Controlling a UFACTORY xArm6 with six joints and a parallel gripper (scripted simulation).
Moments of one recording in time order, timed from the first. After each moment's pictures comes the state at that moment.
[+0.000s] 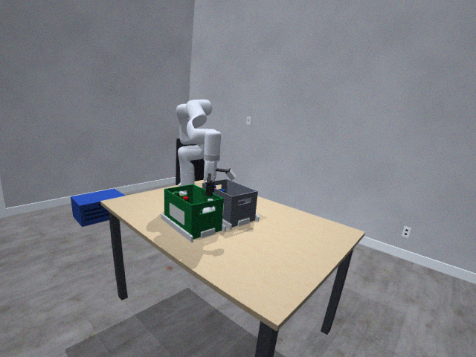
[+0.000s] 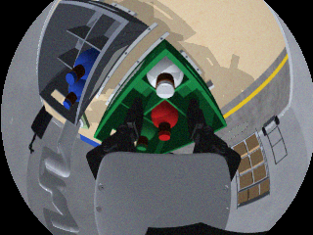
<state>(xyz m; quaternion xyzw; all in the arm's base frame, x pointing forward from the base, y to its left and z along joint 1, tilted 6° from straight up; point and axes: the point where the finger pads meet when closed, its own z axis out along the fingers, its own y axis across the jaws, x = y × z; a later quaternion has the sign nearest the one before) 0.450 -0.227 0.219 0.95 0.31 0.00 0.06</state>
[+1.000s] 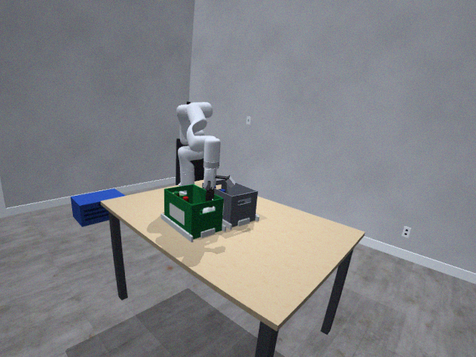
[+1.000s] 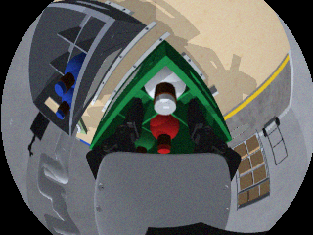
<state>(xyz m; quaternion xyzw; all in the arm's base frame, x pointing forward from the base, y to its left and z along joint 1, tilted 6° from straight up) 0.452 -0.230 0.185 0.95 0.31 0.00 0.06</state>
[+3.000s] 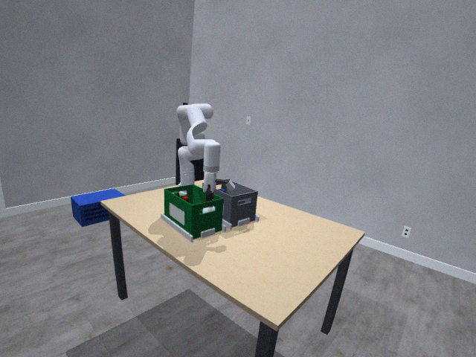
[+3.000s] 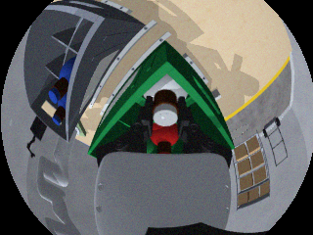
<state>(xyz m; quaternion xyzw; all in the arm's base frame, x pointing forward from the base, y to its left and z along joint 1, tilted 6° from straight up) 0.452 -0.232 0.167 0.95 0.31 0.00 0.06</state>
